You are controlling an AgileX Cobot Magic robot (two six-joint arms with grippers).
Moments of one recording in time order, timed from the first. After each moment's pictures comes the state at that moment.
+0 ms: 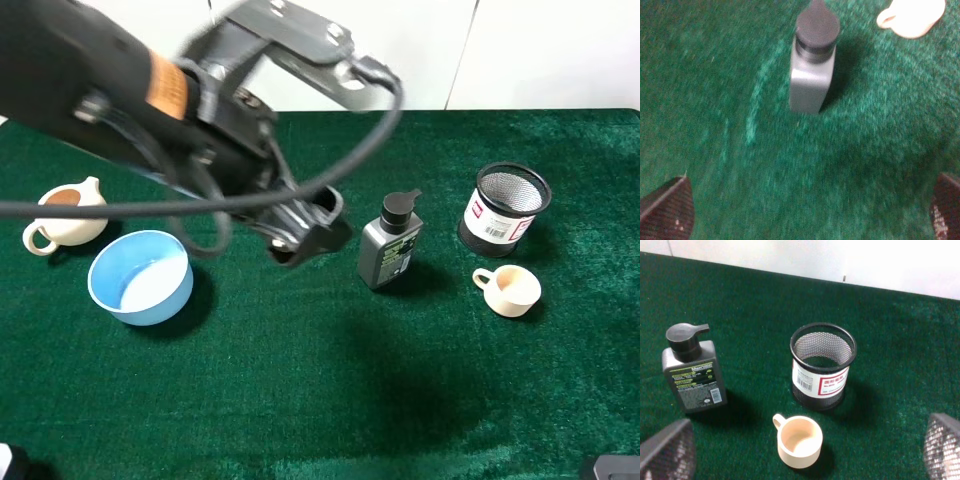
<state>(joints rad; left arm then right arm) -0.95 1.36 -0.91 0.00 0.43 -0.10 0.15 -0.01 -0.50 0.11 1.02 -0.11</state>
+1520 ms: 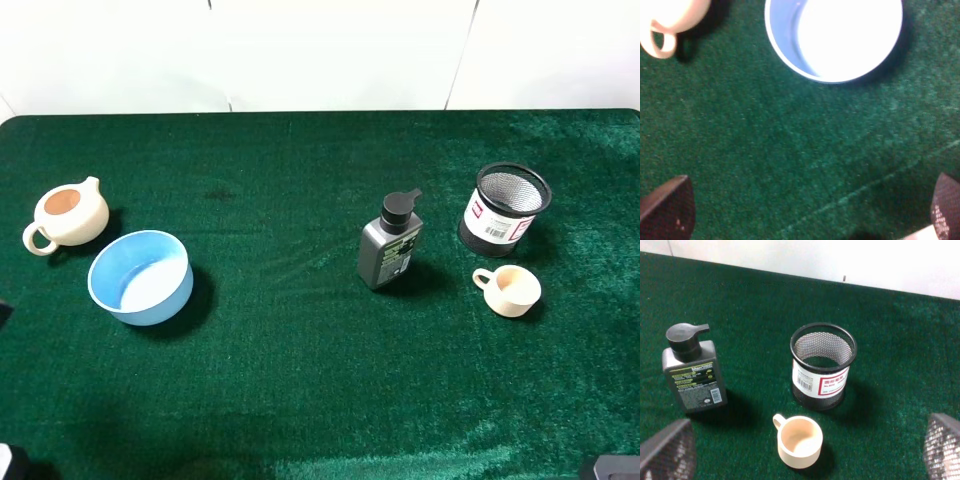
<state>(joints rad) -0.63 0.61 -0.55 0.19 1.05 -0.24 0.15 -0.01 -0.50 0.11 1.02 -0.11</state>
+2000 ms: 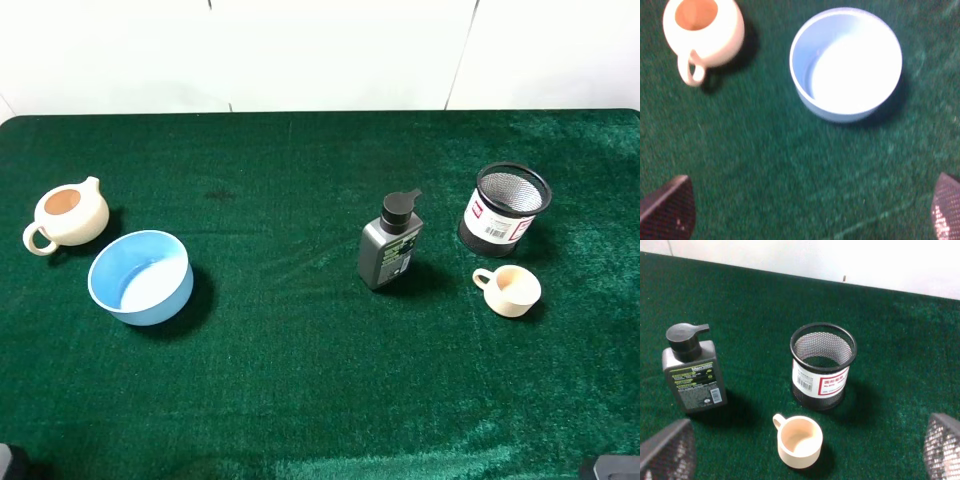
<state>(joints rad) -0.32 0.25 -0.50 0.04 1.05 0.00 0.15 -0.01 -0.50 0.11 1.02 -0.11</state>
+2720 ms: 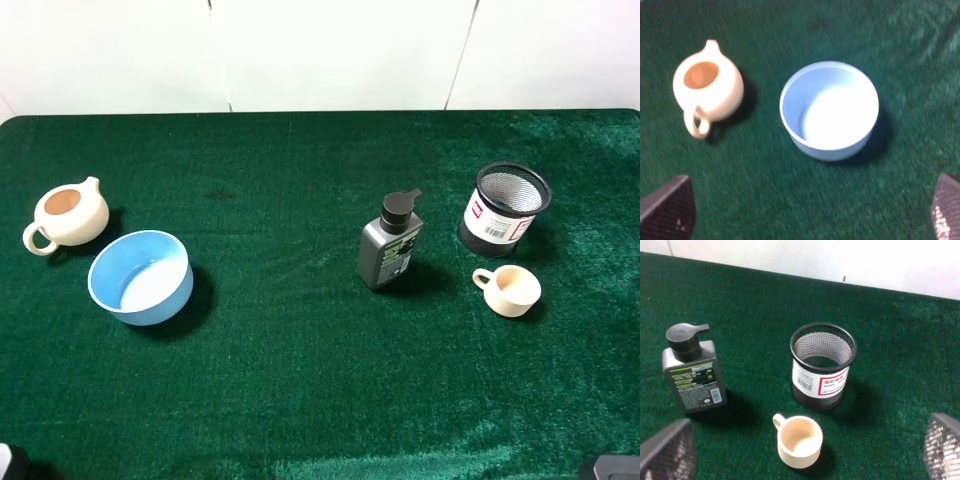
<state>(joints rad) 0.01 0.01 -0.50 -0.22 1.10 0.38 0.15 -0.01 -0.50 0.11 1.02 -0.11</state>
